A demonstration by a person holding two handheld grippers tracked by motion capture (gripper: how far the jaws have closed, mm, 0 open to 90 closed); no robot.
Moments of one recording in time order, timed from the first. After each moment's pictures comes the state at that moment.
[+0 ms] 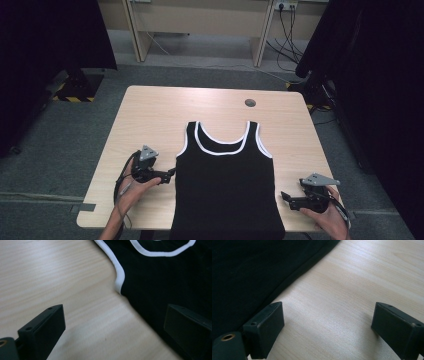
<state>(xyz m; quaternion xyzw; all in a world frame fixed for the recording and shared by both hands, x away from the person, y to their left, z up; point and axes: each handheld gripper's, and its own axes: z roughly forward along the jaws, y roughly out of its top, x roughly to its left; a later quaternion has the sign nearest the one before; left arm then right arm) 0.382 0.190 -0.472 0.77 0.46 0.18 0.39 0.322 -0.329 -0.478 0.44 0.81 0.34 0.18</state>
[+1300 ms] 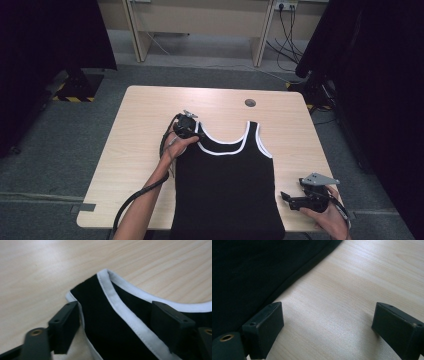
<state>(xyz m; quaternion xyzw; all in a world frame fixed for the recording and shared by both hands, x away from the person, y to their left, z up) 0.531 0.096 -0.477 0.79 0.46 0.19 0.35 0.323 -0.329 -0.478 0.44 0.81 0.34 0.18</state>
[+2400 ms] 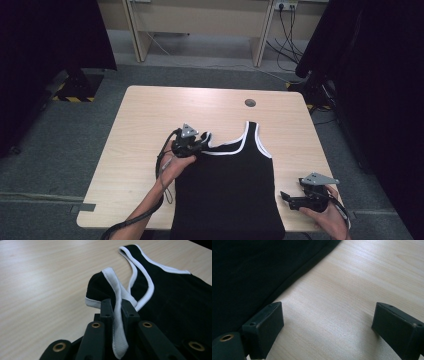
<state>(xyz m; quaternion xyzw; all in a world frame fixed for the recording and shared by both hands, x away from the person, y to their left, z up) 0.425 0.088 -0.440 0.79 0.40 0.16 0.44 0.324 -0.328 -0.478 0.44 0.82 0.34 0.18</state>
